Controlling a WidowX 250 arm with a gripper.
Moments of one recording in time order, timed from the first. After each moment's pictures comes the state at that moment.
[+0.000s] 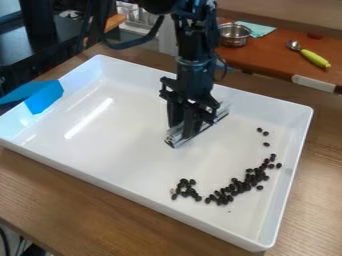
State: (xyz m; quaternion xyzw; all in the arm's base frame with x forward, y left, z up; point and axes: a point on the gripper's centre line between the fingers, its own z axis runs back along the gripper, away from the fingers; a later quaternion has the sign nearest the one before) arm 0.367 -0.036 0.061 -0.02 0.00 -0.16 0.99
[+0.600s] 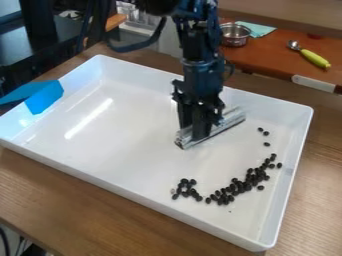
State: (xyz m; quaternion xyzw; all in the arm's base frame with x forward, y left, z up) arm 0.366 -0.057 0.060 -0.07 -0.01 -0.24 0.97
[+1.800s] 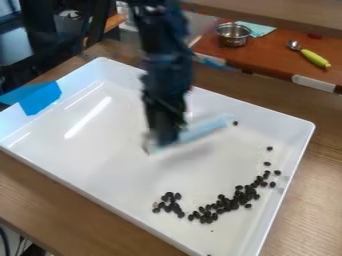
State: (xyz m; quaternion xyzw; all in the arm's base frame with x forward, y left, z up) arm 0.309 -0.008 0.097 -0.03 -0.04 -0.25 0.97
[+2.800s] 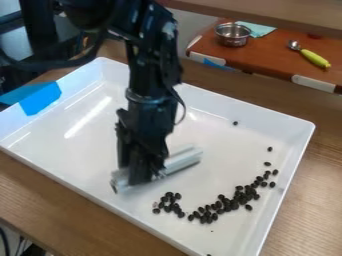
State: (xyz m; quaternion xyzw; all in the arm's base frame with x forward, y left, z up) arm 0.254 -0.017 0.067 0.01 0.06 -0.22 0.97
